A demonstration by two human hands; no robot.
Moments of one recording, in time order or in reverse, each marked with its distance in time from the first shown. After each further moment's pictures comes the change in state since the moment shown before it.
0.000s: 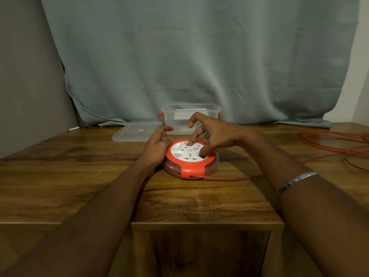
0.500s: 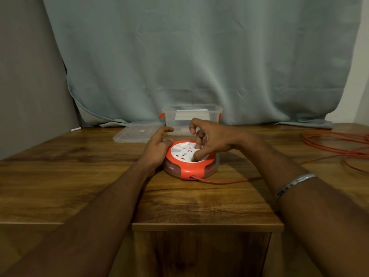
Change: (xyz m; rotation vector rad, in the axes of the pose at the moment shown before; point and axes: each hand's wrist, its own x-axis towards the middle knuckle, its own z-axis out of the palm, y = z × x) left_hand -0.001 -0.001 0.000 -0.015 -0.002 -0.002; right_hand -0.001 -0.008 0.009 -0.128 0.031 0.019
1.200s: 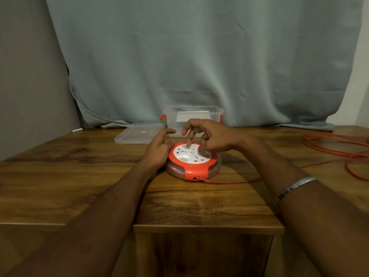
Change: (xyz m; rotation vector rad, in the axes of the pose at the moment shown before) left_hand 0.000 0.000 0.000 -0.010 -0.011 0.002; right_hand 0.000 -0.006 -0.002 0.067 0.021 -0.094
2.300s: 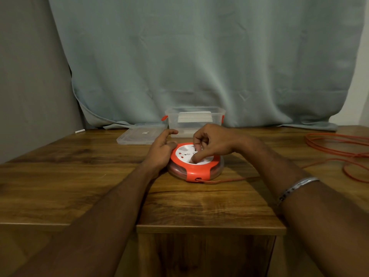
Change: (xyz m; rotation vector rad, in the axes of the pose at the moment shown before) left_hand 0.000 0.002 0.001 0.006 -0.002 0.005; right_hand 0.003 0.001 0.005 -0.187 -0.026 0.088
